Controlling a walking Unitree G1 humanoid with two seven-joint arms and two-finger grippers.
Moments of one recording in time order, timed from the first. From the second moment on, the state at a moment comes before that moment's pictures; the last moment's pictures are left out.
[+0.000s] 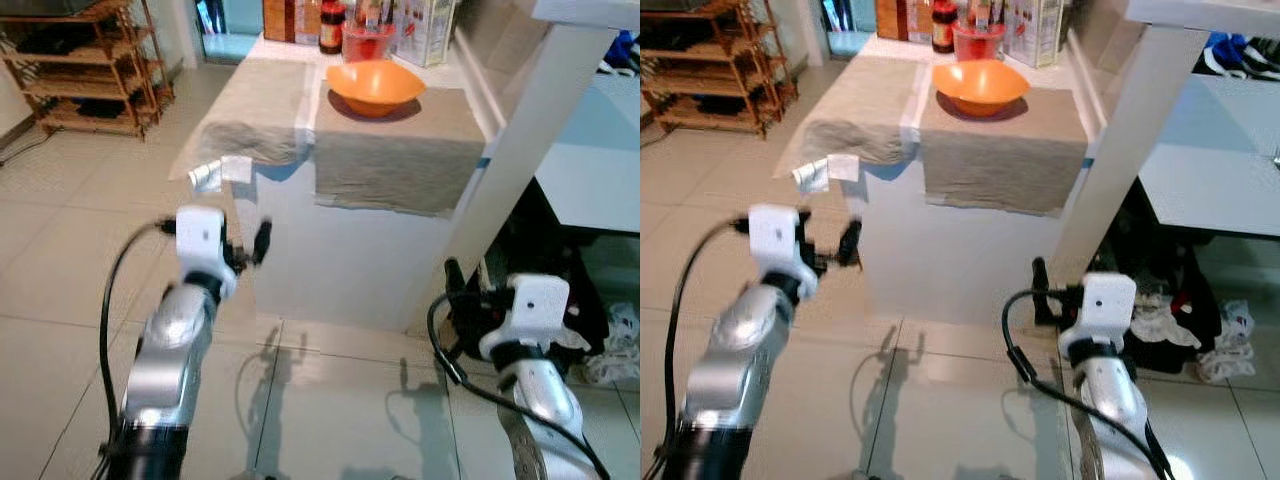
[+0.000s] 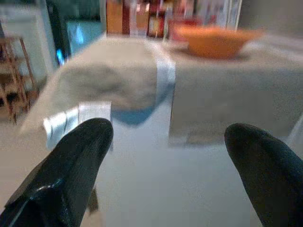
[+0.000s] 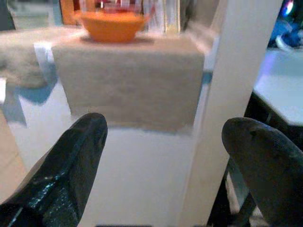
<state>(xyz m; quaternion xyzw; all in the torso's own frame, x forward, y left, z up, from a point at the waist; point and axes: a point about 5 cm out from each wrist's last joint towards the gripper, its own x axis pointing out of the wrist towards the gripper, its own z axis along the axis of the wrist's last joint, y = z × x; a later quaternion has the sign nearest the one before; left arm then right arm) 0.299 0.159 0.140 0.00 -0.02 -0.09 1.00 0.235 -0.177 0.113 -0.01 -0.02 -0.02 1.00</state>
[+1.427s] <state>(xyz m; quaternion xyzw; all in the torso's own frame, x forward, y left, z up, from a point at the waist) 0.317 0.119 0.177 0.00 -0.09 -0.15 0.99 0.257 -0.179 0.124 -0.04 -0.05 -0.02 1.00</state>
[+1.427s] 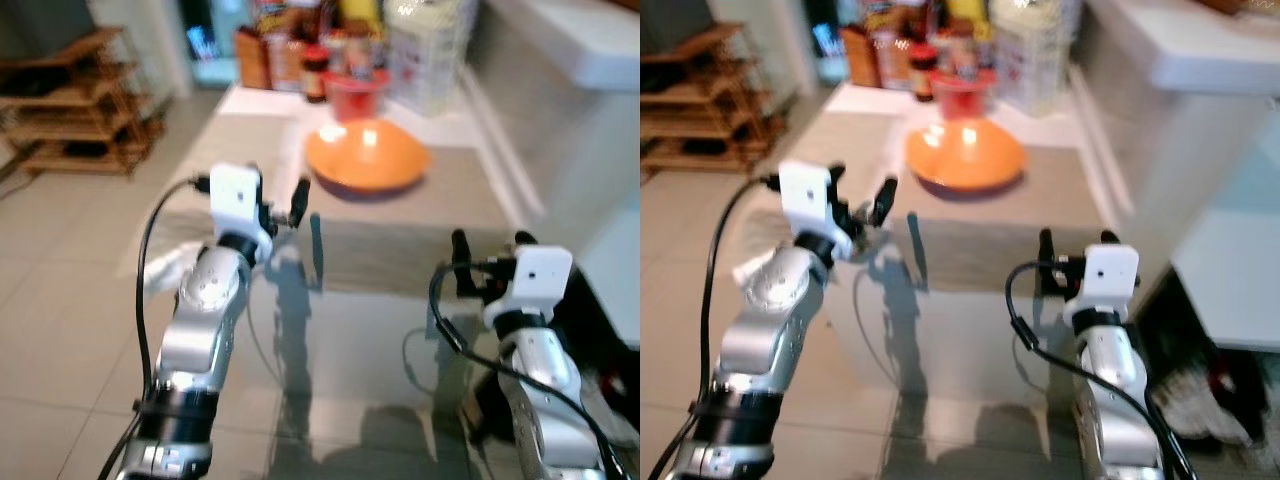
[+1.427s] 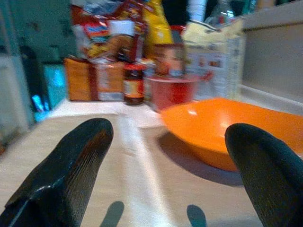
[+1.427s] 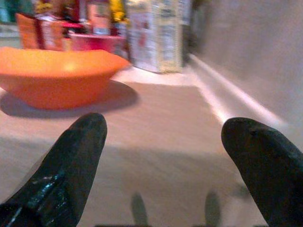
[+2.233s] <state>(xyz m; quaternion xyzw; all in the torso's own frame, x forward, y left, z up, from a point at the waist) 0.363 0.116 0.201 -0.05 -0.01 -0.17 0.98 0.249 -0.173 0.123 -0.04 -0.05 -0.03 1.00</state>
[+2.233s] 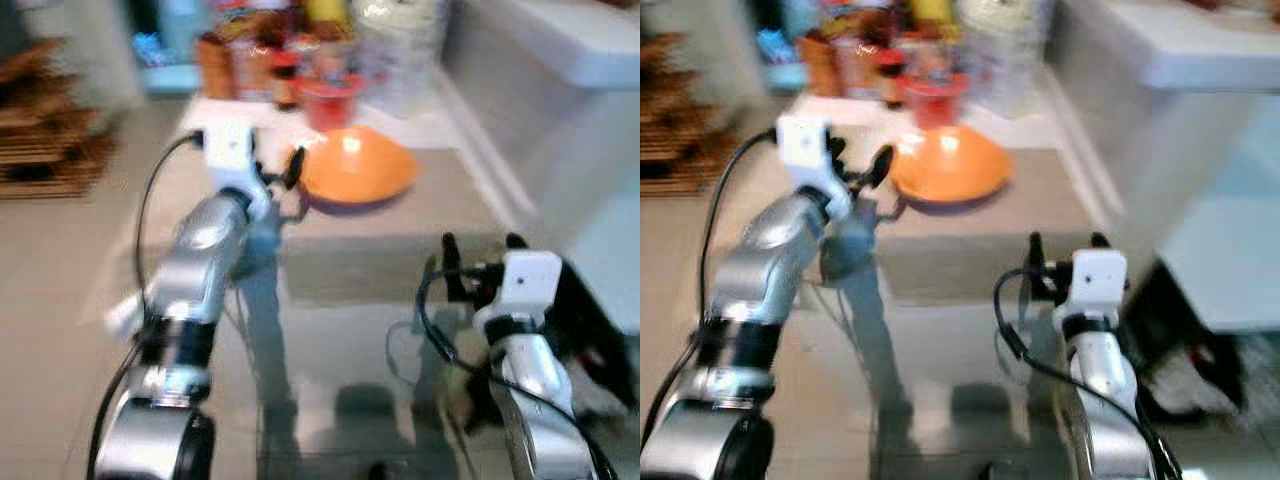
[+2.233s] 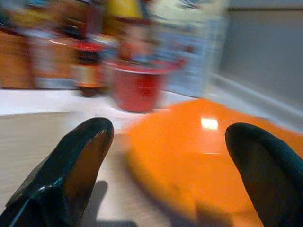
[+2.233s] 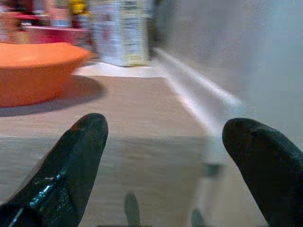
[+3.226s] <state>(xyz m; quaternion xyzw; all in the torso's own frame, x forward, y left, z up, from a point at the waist) 0.394 0.143 0.235 -0.09 0.06 -0.12 0.99 0.245 -0.173 0.118 -0.05 -0.04 -0.03 1.00</state>
